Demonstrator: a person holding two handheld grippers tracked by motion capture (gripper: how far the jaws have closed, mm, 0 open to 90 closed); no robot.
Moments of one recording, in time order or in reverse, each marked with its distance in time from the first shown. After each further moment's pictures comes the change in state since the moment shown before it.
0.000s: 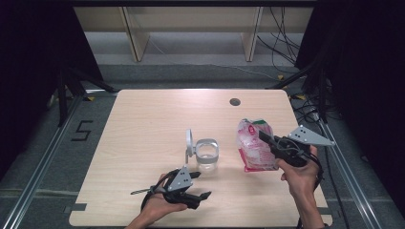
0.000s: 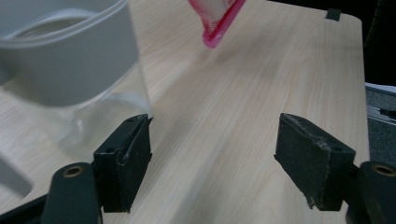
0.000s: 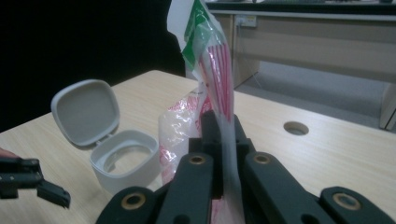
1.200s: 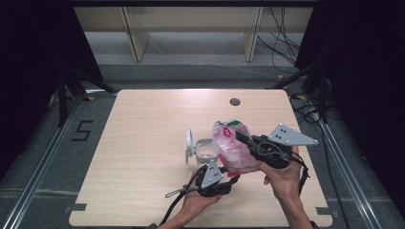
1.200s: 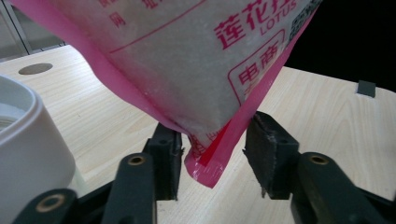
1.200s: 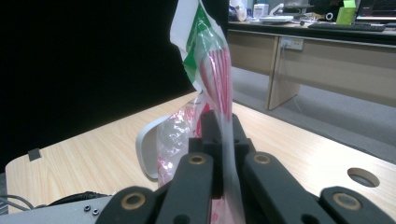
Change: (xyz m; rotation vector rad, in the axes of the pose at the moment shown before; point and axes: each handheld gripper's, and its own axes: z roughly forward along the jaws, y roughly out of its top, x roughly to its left) left arm -0.021 0.027 0.075 -0.184 0.113 -0.013; right arm 0.055 0.029 0.014 -0.048 0.170 -0.068
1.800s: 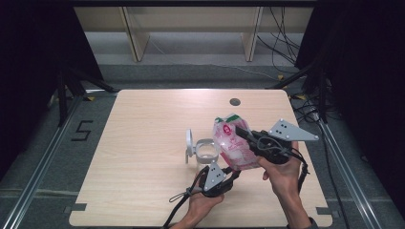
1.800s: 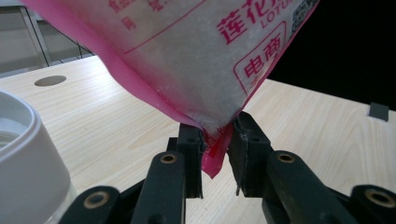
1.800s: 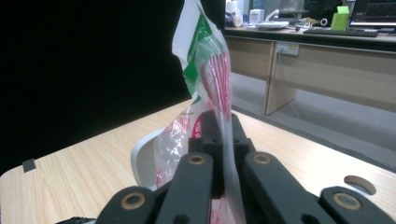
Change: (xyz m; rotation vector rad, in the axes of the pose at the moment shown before) left arm -0.009 0.003 0.004 -0.059 0.065 -0.018; right arm -0.003 0.009 0.004 -0.031 -0.015 0.004
